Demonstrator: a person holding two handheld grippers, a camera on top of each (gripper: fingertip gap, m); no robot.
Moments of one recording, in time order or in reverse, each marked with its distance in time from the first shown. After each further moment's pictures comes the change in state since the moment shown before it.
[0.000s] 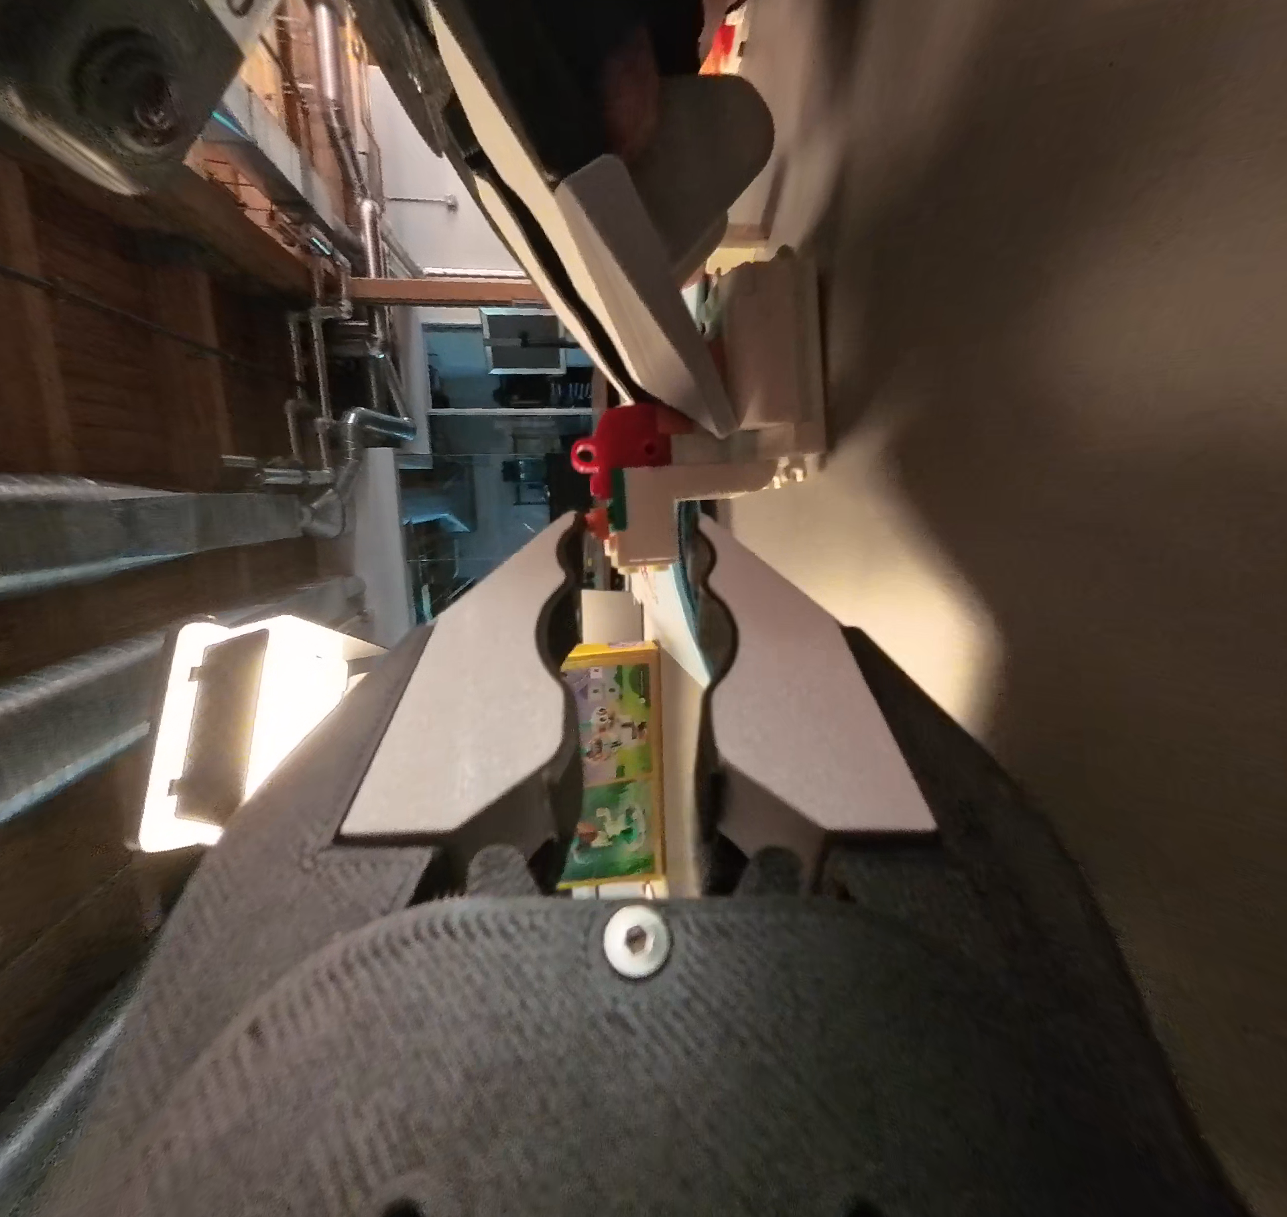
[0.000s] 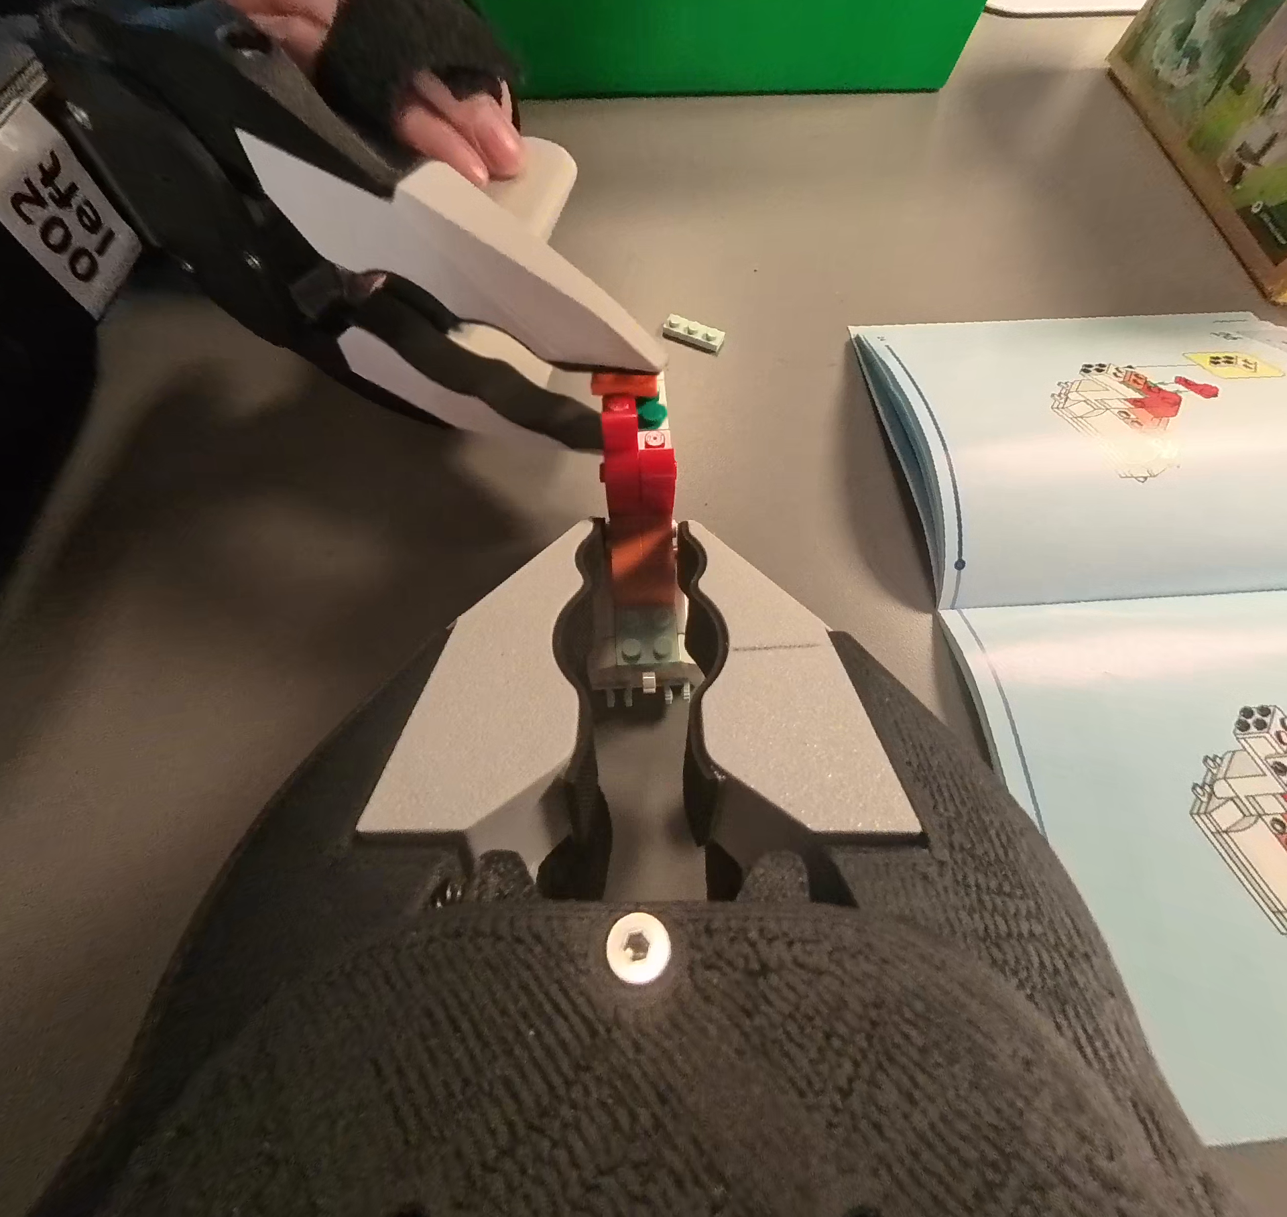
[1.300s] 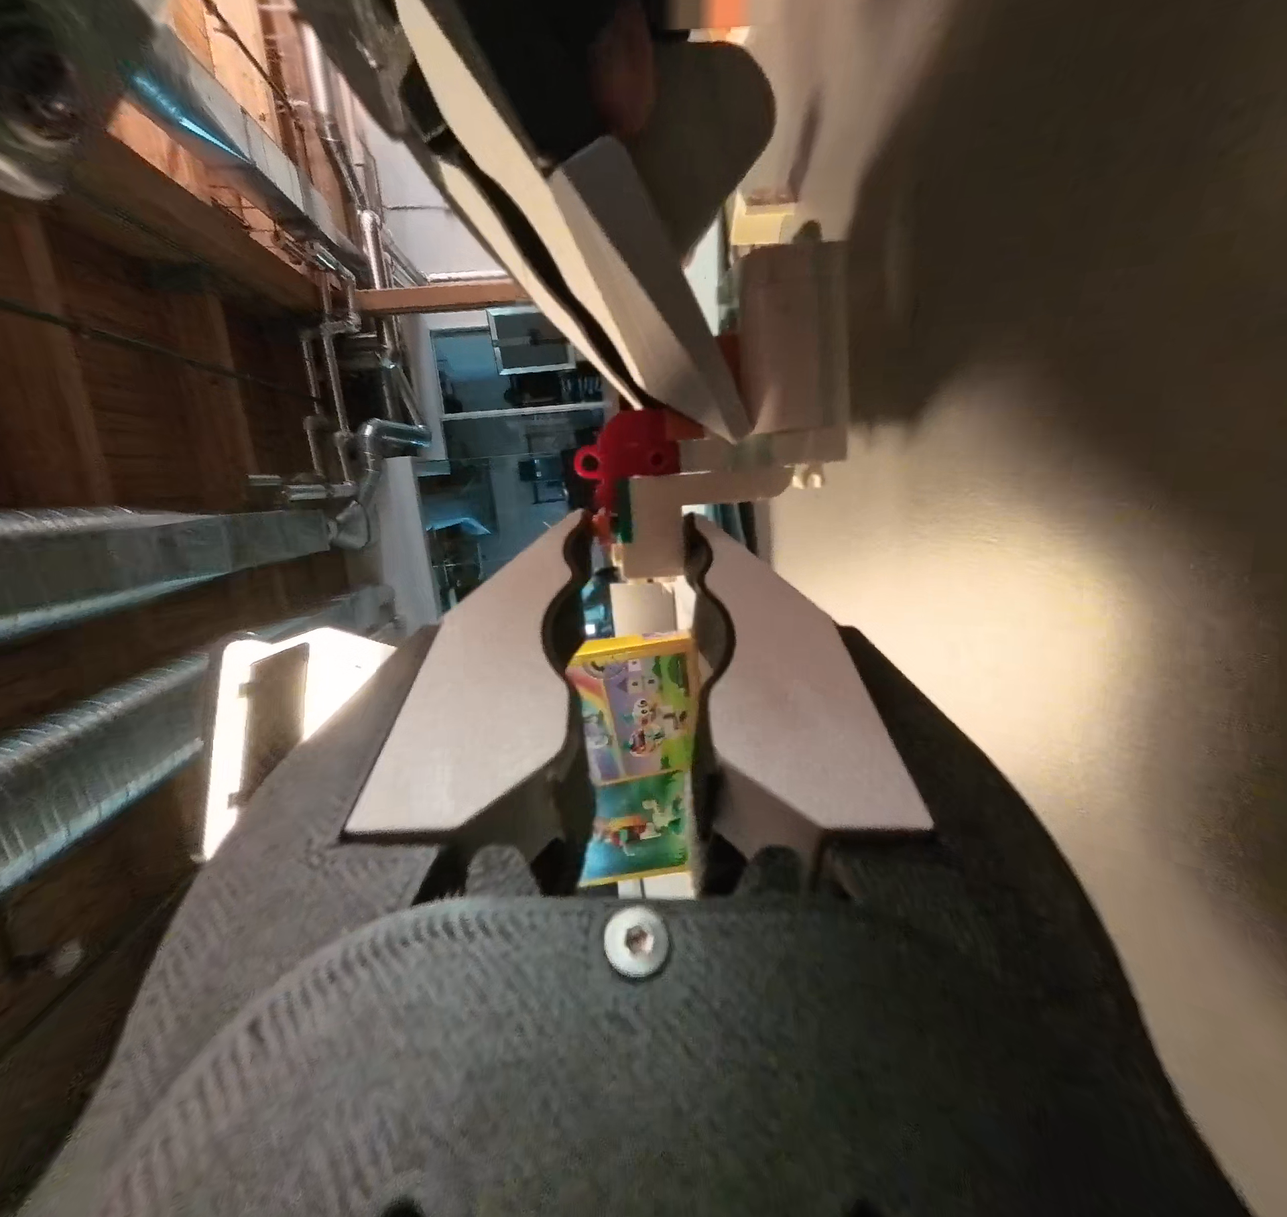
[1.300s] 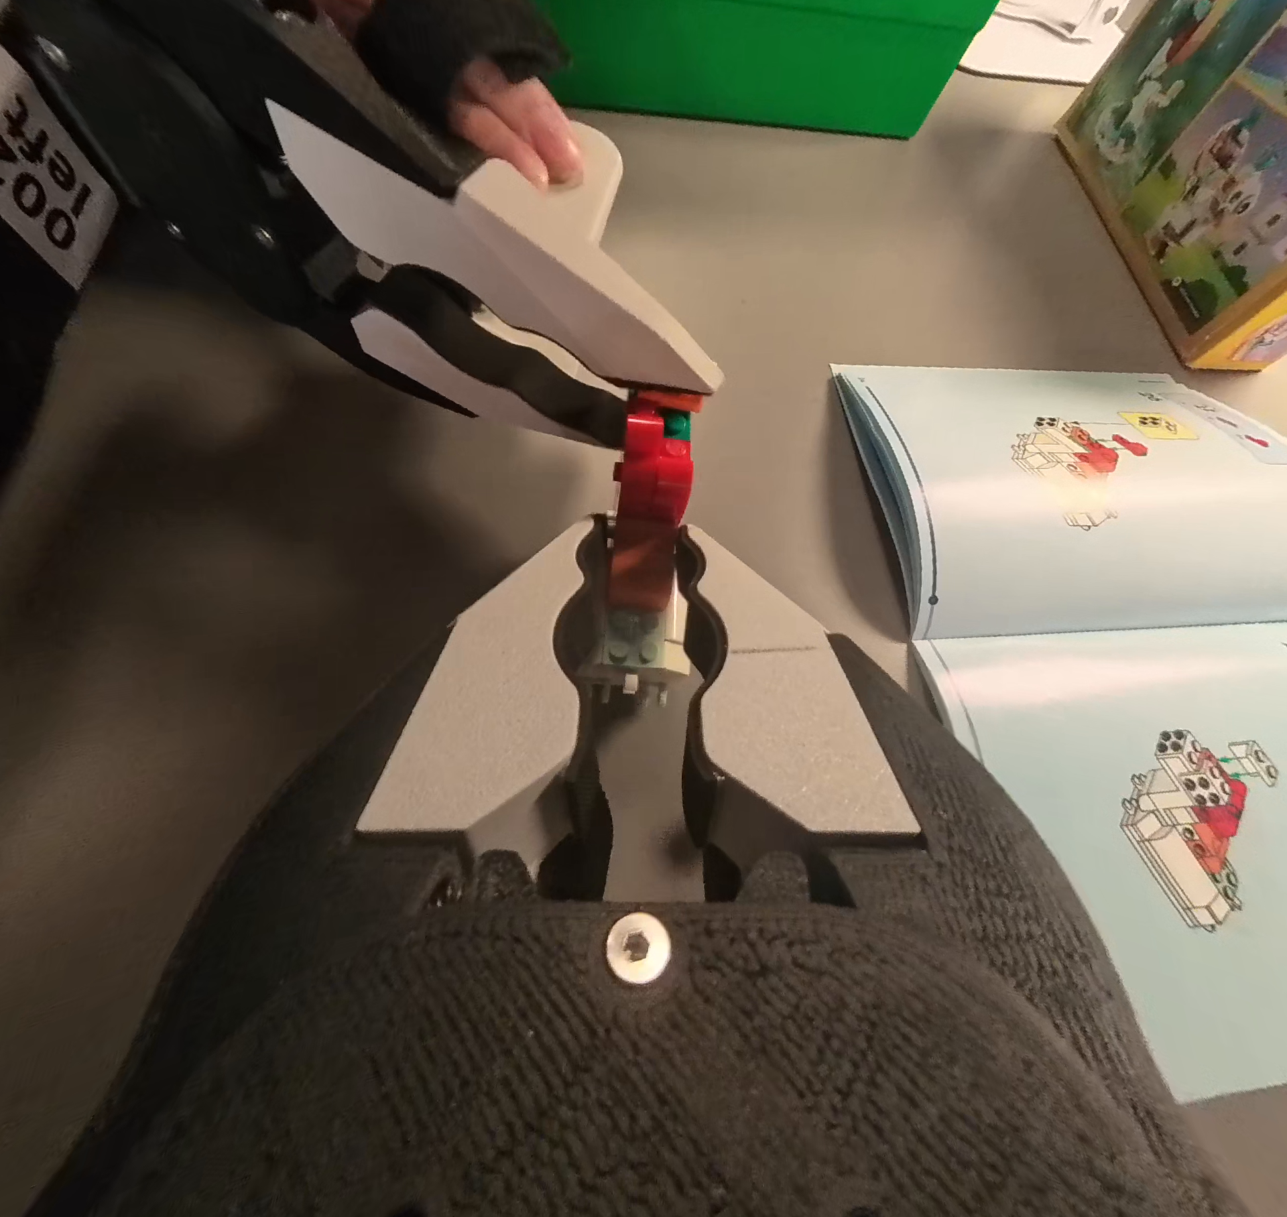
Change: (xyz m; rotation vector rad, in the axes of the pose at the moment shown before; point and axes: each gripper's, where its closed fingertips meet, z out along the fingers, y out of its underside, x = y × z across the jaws) left arm -0.017 0.003 0.002 -0.016 0.003 0.078; right arm -0.003 -0.011 0.001 -0.001 0.065 -0.072
